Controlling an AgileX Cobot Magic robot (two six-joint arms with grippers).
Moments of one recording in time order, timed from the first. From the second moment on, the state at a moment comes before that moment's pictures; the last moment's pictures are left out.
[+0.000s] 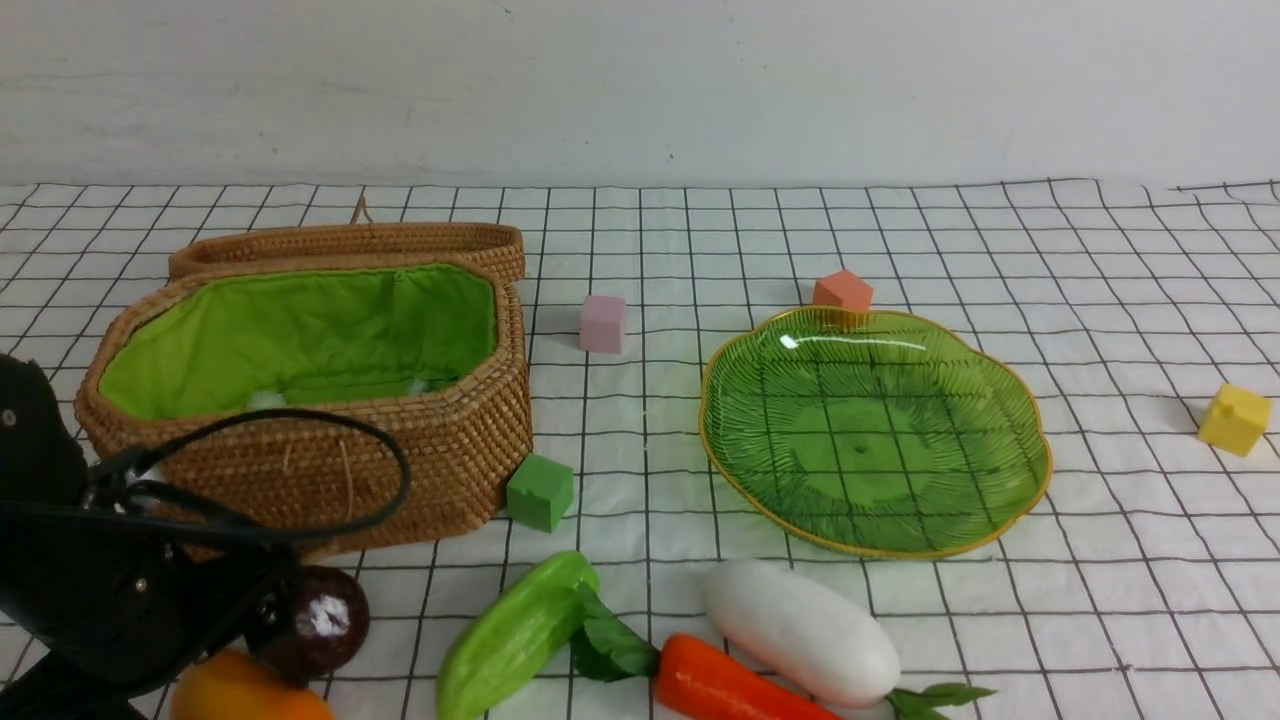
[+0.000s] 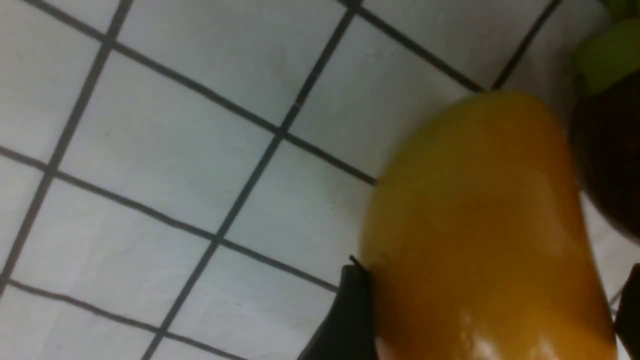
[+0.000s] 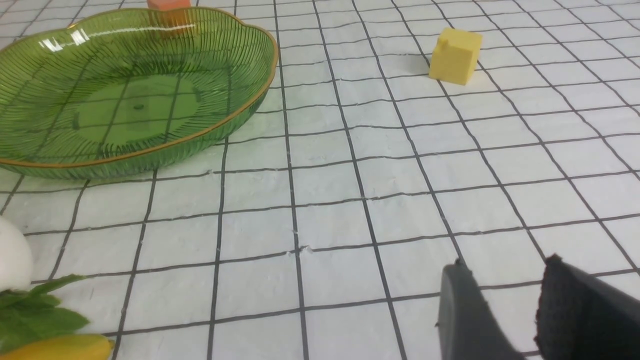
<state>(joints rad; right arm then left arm) -0.02 -0.01 0.01 -0.14 0.39 0.17 -0.07 1.51 -0.78 -0.22 0.81 -0.52</state>
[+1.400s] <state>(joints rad) -0.02 -0.01 0.01 -0.14 0.39 0.17 -0.40 1.83 -1.84 -0.44 1.08 -0.25</state>
